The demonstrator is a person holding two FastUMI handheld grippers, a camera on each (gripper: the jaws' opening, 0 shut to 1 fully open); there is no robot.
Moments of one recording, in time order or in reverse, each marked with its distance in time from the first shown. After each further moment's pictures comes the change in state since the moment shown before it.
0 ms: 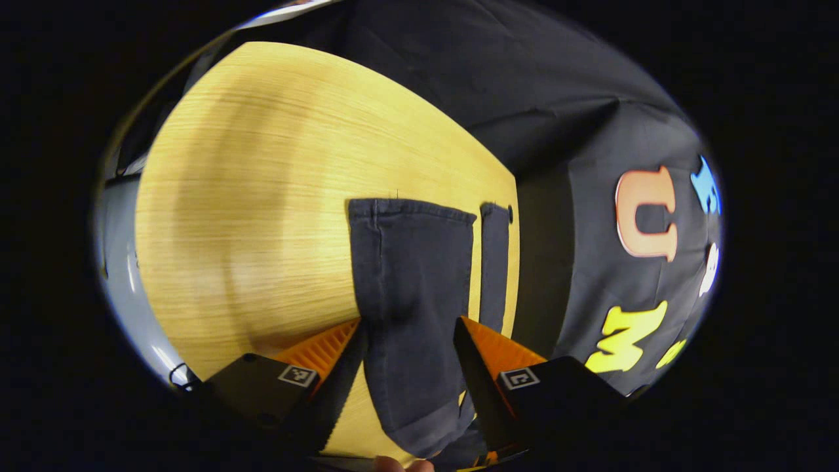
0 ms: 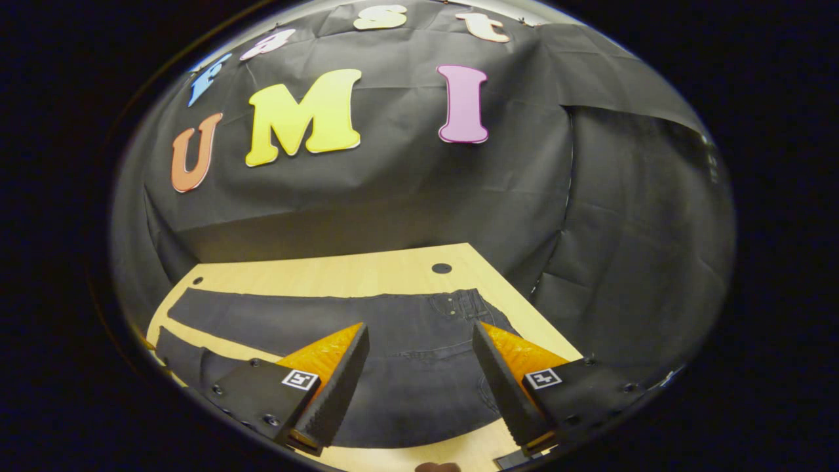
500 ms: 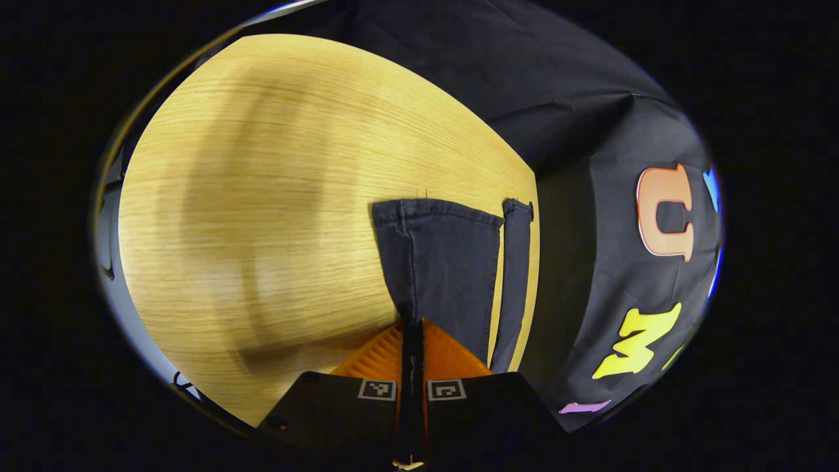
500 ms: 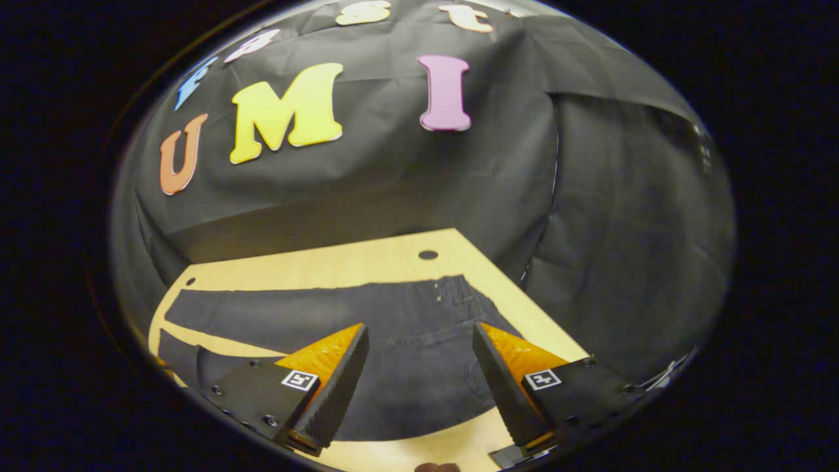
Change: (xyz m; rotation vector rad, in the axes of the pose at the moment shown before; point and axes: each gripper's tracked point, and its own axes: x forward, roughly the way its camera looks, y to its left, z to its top) left arm 0.018 0.000 0.007 -0.057 -0.004 0.045; right arm 0.001 -0.025 -0.032 0.110 0.140 -0.010
